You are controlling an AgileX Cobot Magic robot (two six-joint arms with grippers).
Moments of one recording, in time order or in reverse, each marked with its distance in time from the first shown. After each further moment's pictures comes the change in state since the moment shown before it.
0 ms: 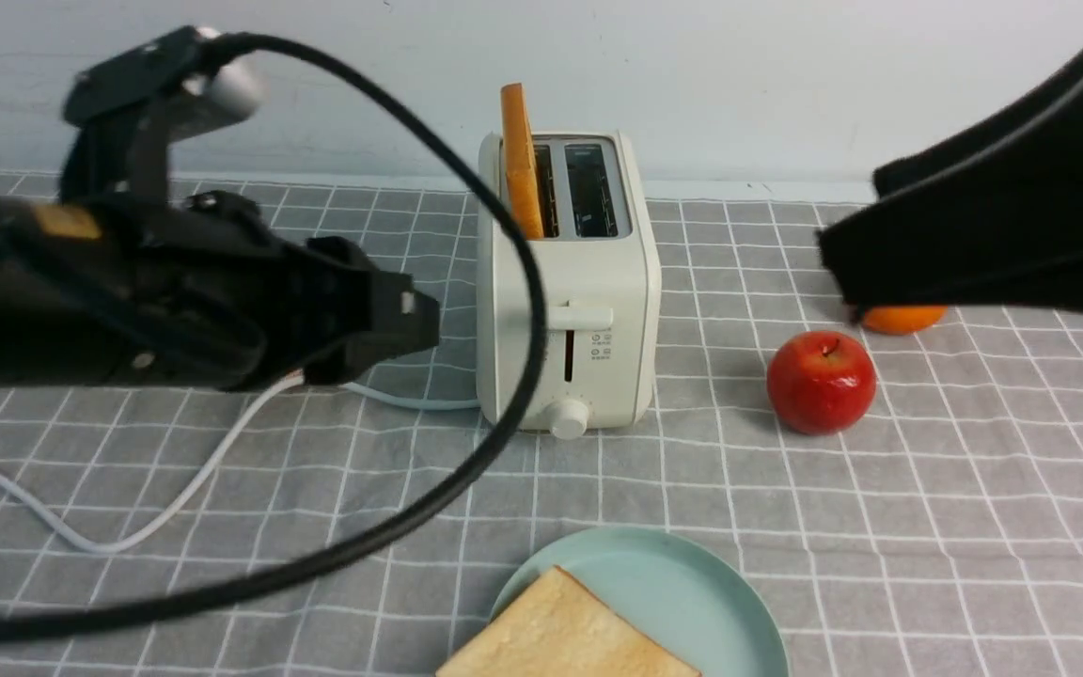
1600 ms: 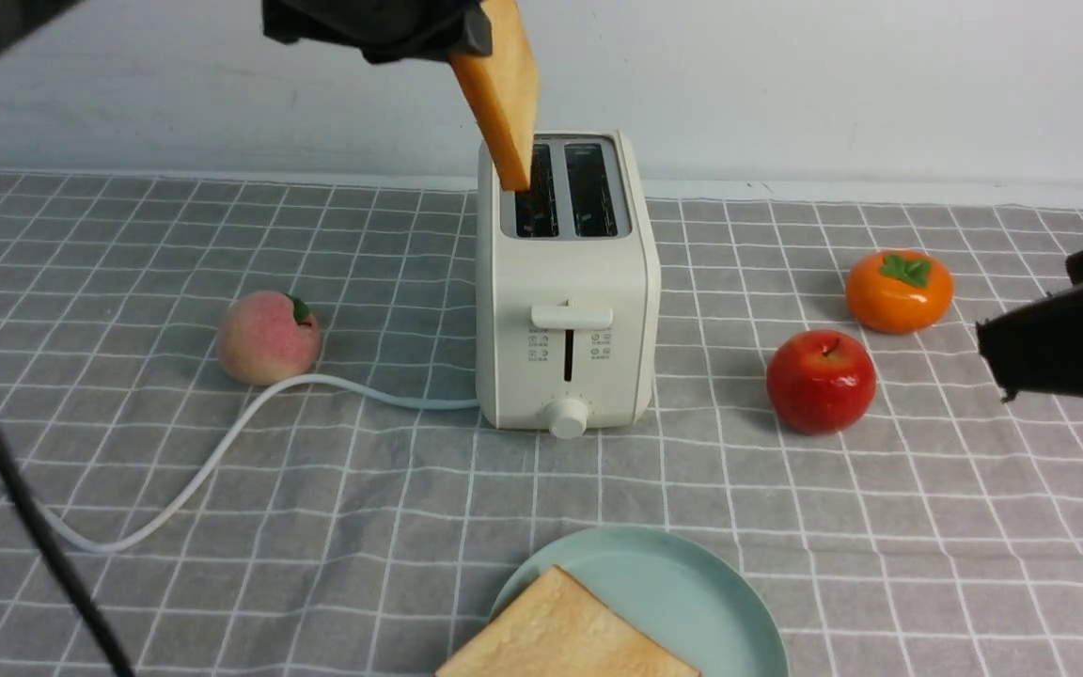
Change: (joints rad) right arm 0.000 -0.096 0.145 -0.357 -0.056 0.176; left arm 0.000 0.489 -0.849 0.496 0.246 -0.467
